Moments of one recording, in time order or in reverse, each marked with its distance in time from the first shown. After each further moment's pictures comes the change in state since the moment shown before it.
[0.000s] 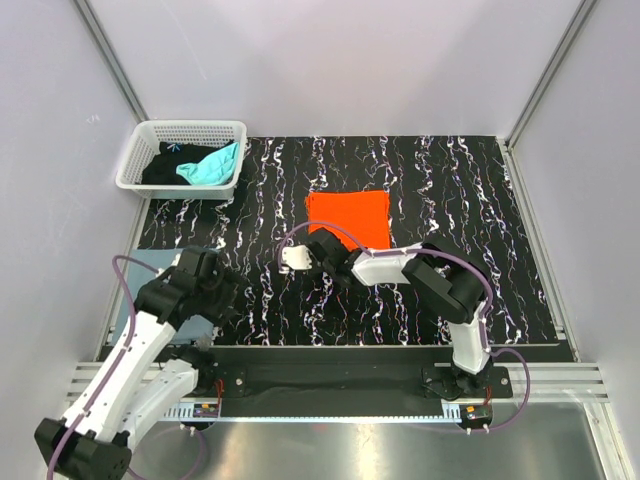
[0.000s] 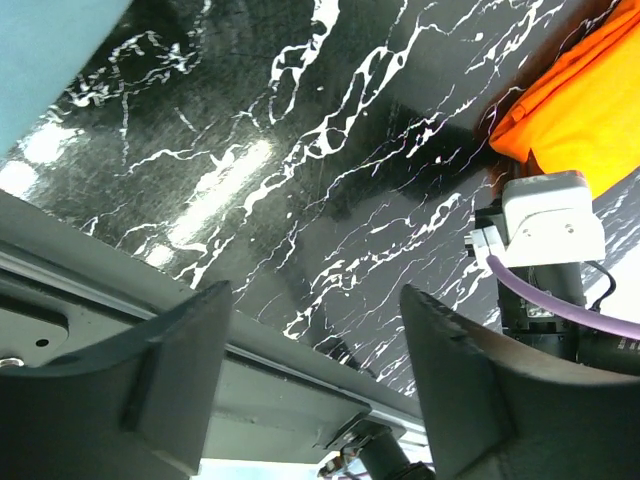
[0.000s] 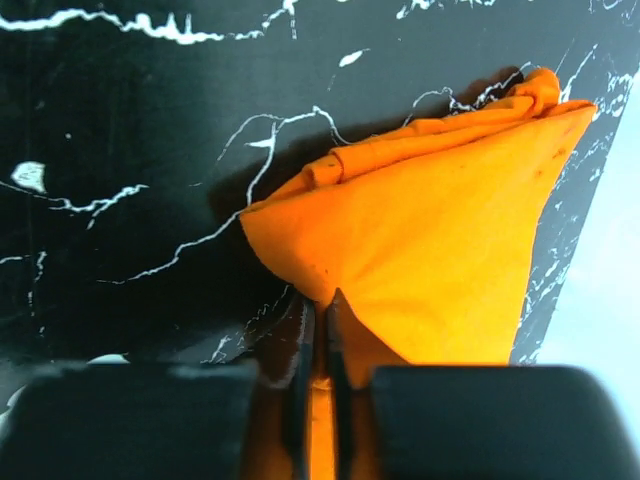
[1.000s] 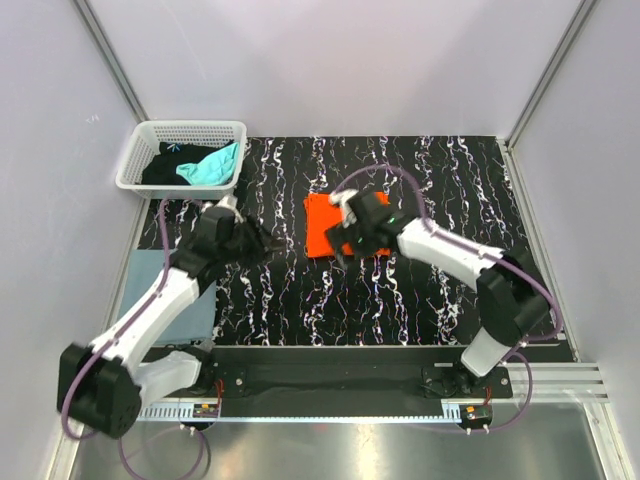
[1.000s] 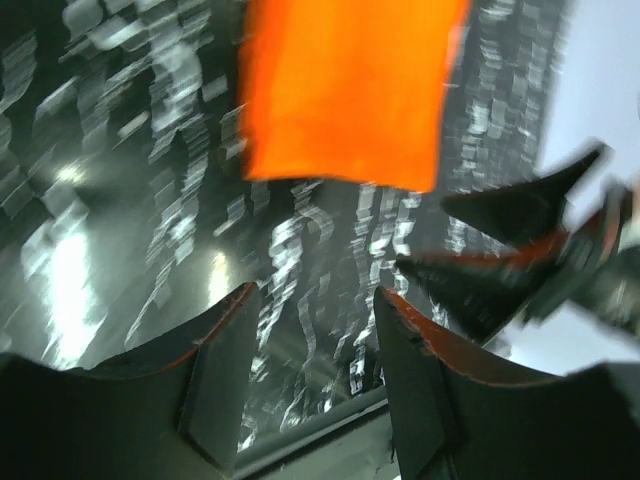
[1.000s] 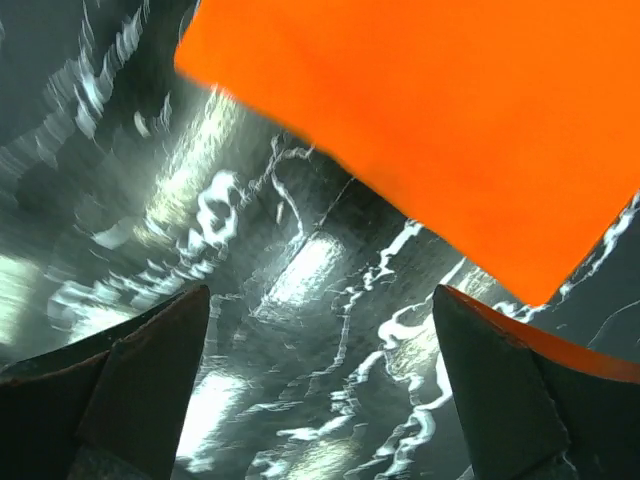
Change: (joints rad) left arm -0.009 0.420 0.097 0.718 0.265 0.491; right arm -0.296 -0.327 0.138 -0.663 -0.402 1.123
